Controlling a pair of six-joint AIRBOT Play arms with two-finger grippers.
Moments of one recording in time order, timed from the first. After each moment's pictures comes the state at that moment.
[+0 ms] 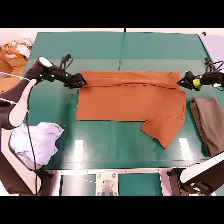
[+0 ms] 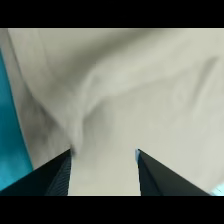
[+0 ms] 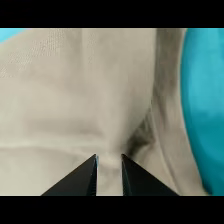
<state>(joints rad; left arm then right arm) -0.02 -1.95 1.71 0.81 -1.21 -1.24 -0.50 -1.91 1.69 -0.91 1.21 1.31</state>
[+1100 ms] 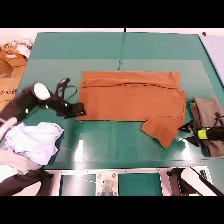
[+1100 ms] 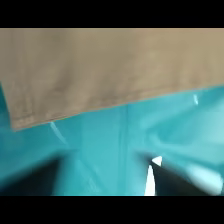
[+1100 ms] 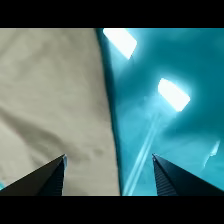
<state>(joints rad) -0.27 -1.20 0.83 1.06 -0.97 -1.64 -0.77 -1.00 0.48 -1.11 1.15 1.52</state>
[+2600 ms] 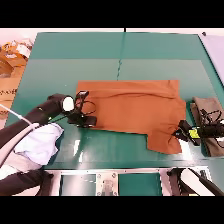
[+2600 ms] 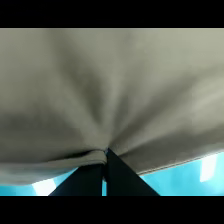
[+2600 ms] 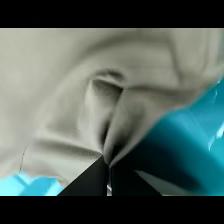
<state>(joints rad) -0.50 -1.28 0.90 1.28 -1.09 -1.77 -0.60 -0.99 0.52 -1.15 1.29 1.56</state>
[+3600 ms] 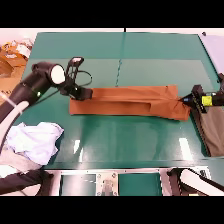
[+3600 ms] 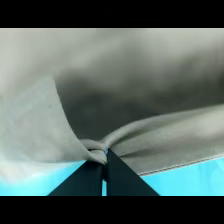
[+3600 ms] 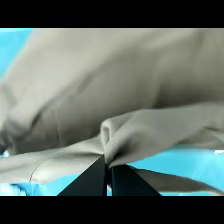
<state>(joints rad) -0.38 -1.40 1.31 1.40 -1.10 -1.68 -0.49 -1.21 1.02 -0.88 1.29 1.55</state>
